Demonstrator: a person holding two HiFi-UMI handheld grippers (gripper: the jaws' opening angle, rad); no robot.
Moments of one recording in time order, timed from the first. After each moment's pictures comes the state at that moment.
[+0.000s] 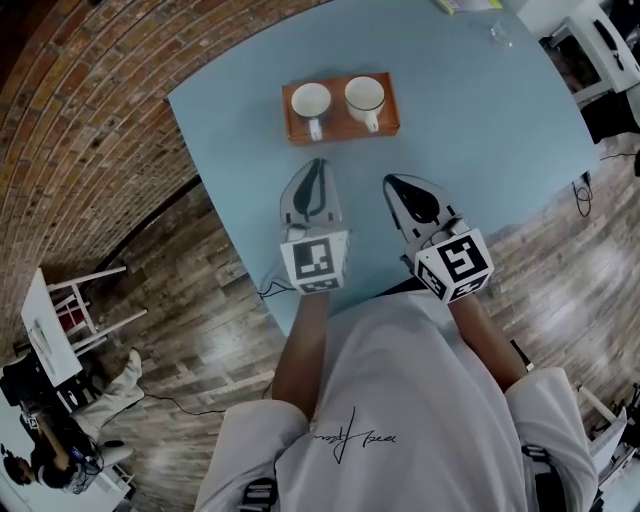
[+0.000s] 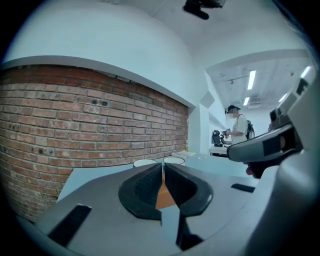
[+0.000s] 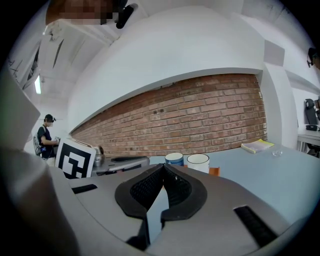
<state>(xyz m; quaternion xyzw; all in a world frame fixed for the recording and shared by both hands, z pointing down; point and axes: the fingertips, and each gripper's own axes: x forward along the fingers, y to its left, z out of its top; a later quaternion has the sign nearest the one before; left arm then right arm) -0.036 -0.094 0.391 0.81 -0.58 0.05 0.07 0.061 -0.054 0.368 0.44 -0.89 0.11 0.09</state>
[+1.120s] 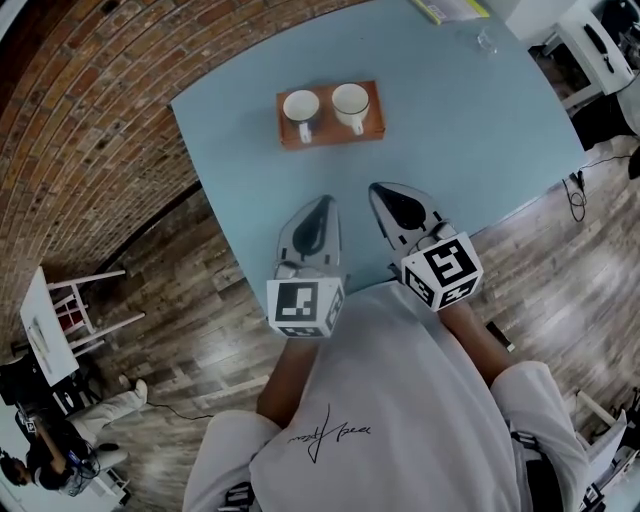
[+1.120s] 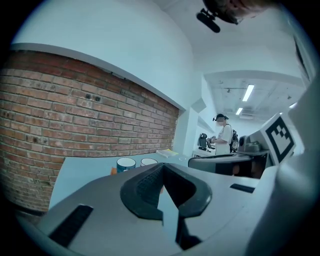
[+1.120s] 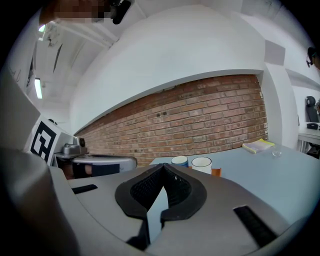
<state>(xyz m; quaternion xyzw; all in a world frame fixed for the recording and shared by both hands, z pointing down) -0.012 -0.019 0.339 0.85 -0.51 0.04 0.14 0.056 -0.030 0.338 0.43 -0.89 0.12 0.09</state>
